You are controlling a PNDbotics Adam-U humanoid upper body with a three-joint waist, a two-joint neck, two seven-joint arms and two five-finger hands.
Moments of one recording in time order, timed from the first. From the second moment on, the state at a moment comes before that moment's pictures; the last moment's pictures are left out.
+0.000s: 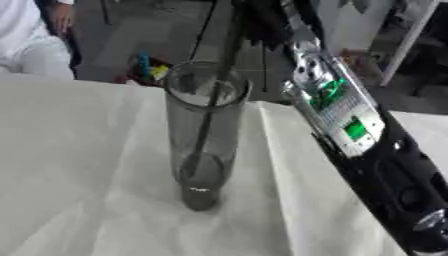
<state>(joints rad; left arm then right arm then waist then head) -0.42 0.48 0.07 -1.98 -0.06 -0.24 0.26 -1.13 -0.57 0.27 -1.64 0.17 0.52 -0.27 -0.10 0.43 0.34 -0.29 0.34</state>
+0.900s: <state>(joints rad) -0.41 0.48 0.07 -1.98 -0.06 -0.23 0.26 -1.09 -0.61 0.28 -1.73 0.37 0.57 -0.12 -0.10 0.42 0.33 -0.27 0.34</state>
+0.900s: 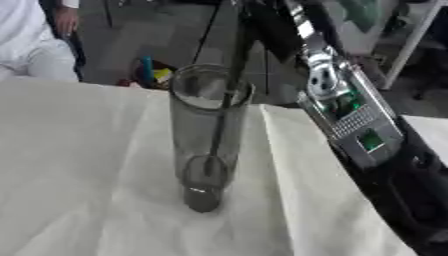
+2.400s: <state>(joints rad) -0.40 0.48 0.07 -1.98 -0.06 -0.23 0.26 -1.04 -0.67 0.24 -1.84 0.54 0.55 0.40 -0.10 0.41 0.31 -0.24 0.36</state>
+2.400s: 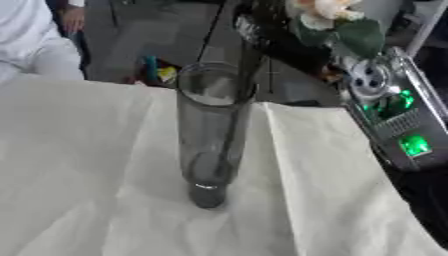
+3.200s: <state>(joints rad) -0.40 0.48 0.07 -1.98 -0.06 -0.23 0.27 -1.06 -0.66 0.24 -1.79 0.52 0.54 0.55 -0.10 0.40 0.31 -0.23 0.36</state>
